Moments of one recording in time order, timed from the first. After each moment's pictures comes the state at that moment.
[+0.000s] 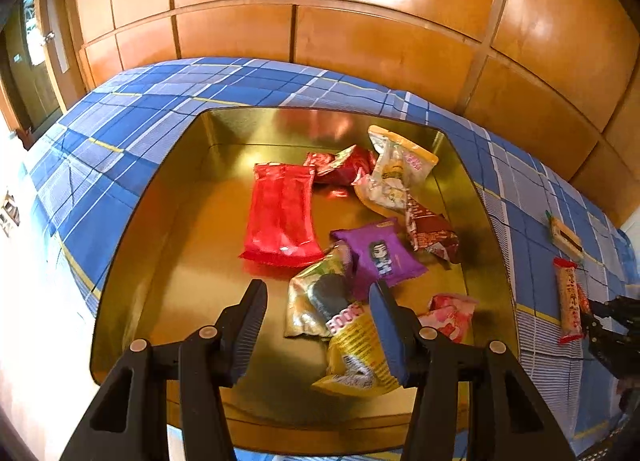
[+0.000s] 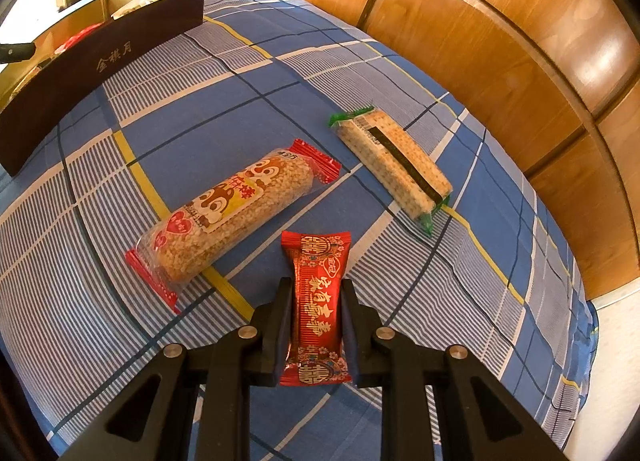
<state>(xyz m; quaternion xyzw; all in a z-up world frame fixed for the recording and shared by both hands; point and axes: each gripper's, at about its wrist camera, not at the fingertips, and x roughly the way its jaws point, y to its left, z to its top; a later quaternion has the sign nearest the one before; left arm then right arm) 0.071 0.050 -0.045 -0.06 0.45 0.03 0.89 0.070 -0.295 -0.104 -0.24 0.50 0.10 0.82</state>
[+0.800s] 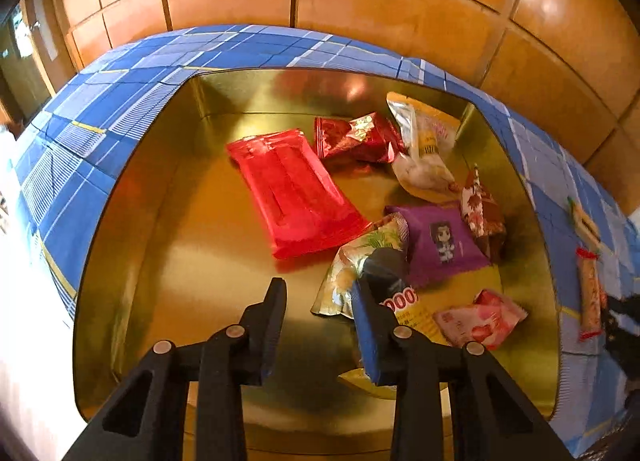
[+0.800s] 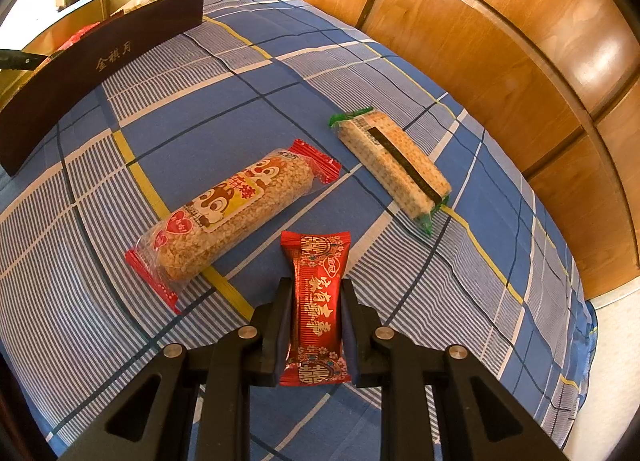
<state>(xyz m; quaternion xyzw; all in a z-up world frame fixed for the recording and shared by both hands) 0.100 0.061 -0.072 -0.06 0.50 0.02 0.86 0.069 -0.296 -0.101 -0.24 0.50 0.09 0.83</state>
